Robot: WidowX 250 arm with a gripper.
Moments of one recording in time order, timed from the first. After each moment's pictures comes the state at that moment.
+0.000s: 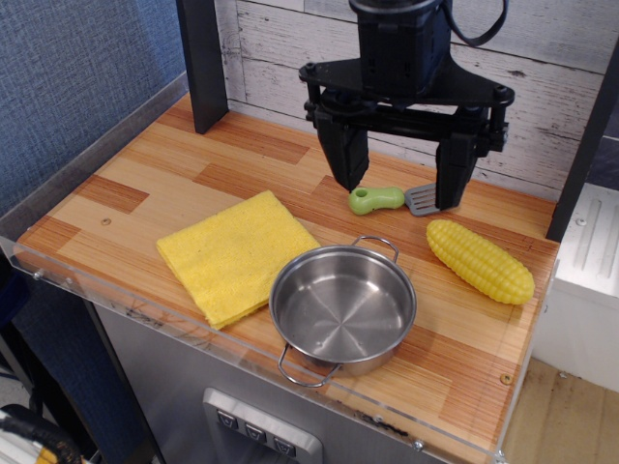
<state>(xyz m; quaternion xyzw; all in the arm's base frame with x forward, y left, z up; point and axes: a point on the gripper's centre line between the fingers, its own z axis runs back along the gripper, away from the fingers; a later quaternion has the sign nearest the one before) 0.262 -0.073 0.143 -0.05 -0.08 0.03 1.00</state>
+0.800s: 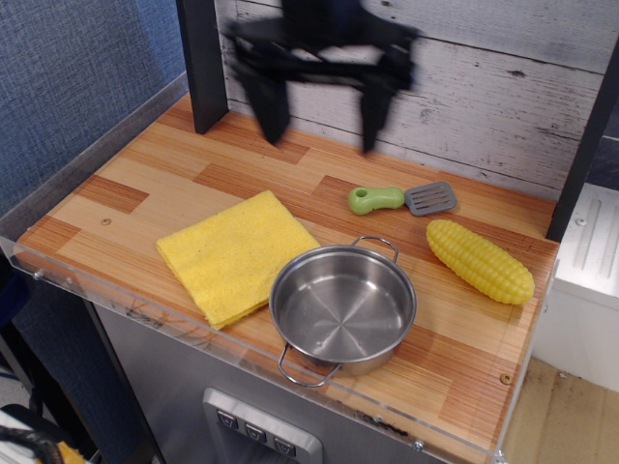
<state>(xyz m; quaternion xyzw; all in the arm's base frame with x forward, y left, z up) 0.267 -0.013 0.158 -0.04 -0.06 0.09 0.99</state>
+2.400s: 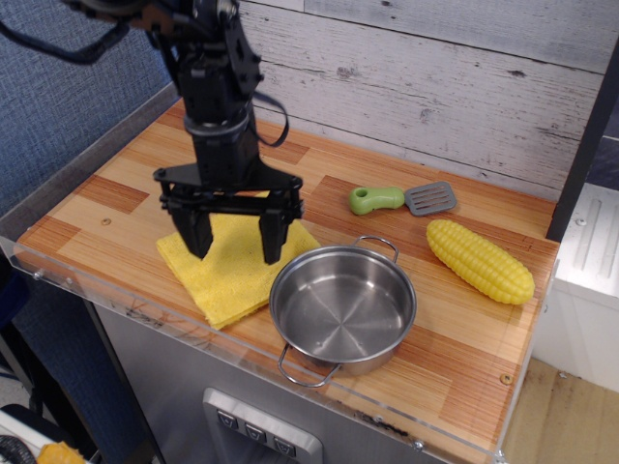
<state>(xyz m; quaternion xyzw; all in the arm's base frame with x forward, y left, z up) 0.261 0.050 0.034 -0.02 0.00 0.16 0.99</state>
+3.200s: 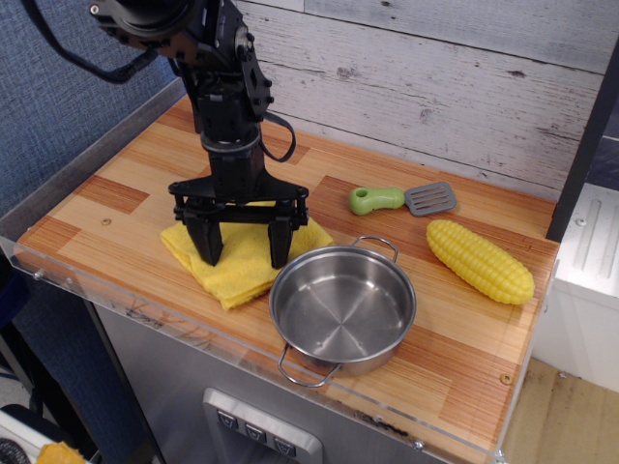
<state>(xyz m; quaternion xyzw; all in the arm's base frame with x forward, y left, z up) 0.285 0.059 0.007 -0.01 -0.01 0.19 0.98</state>
